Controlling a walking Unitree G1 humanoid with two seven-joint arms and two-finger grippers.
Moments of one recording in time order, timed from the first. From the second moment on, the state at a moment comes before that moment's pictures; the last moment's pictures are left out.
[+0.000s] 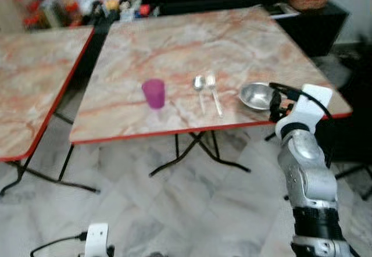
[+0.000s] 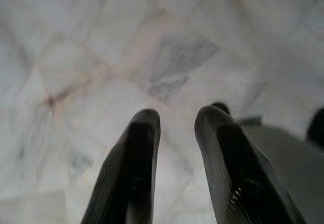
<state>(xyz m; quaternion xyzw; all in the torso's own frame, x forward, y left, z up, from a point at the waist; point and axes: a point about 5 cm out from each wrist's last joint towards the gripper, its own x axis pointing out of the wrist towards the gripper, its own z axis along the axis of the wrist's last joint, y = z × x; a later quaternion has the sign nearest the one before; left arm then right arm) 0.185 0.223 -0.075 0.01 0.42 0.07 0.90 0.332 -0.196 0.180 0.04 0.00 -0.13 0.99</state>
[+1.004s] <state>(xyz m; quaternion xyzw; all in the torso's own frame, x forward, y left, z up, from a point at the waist) 0.189 0.227 -0.072 0.02 0.42 0.08 0.91 0.335 -0.184 0.176 0.03 0.01 -0.11 0.99</state>
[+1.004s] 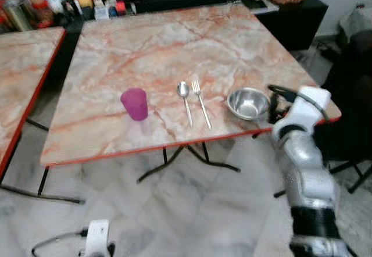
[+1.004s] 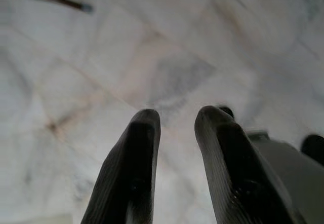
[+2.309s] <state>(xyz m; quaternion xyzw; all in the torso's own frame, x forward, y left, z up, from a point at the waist) 0.187 0.220 -0.075 0.01 0.42 0.07 0.90 0.332 -0.200 0.177 0.03 0.01 -0.14 0.99</state>
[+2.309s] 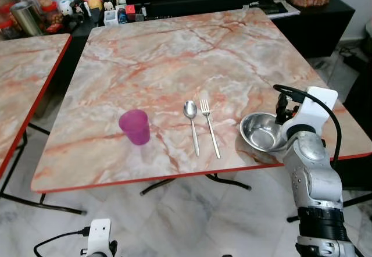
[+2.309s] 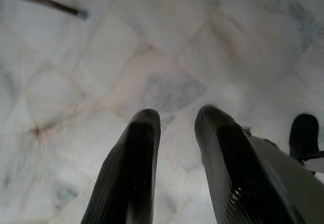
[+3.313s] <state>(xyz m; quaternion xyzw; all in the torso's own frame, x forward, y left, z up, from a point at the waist) 0.176 0.232 -0.078 0.02 0.44 0.06 0.89 0.324 -0.222 0.147 0.15 0.08 -0.19 0.97</state>
